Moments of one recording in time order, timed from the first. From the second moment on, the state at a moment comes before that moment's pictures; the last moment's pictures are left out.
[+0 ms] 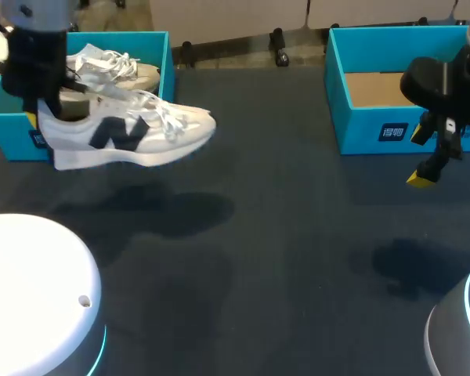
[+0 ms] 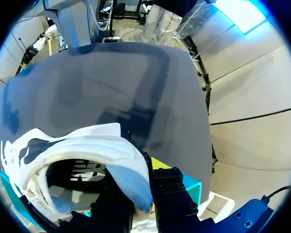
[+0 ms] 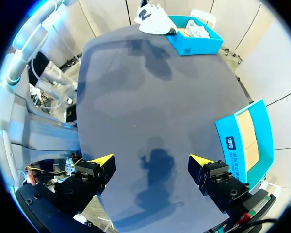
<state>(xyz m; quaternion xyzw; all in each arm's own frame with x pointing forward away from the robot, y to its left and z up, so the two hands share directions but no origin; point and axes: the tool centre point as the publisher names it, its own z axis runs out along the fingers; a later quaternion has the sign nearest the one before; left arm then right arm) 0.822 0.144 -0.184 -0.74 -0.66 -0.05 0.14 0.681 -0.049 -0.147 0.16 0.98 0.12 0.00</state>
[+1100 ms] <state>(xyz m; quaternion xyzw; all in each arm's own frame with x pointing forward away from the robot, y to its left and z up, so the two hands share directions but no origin) 0.704 0.014 -0.191 -0.72 -0.68 -0.11 0.07 0.681 -0.049 -0.147 0.16 0.98 0.12 0.00</state>
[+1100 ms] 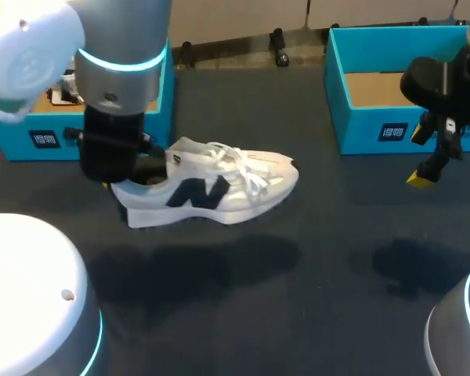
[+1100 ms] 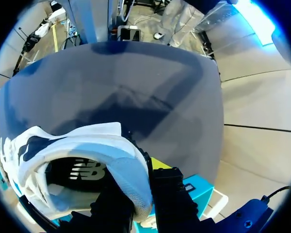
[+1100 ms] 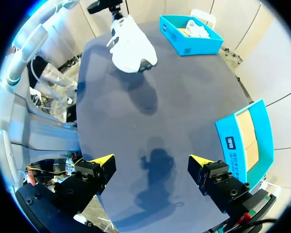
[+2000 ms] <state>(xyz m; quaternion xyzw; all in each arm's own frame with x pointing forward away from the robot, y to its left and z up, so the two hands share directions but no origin) 0.706 -0.036 -0.291 -0.72 -0.68 -0.12 0.04 0.681 -0.049 -0.147 0.16 0.98 0.12 0.00</state>
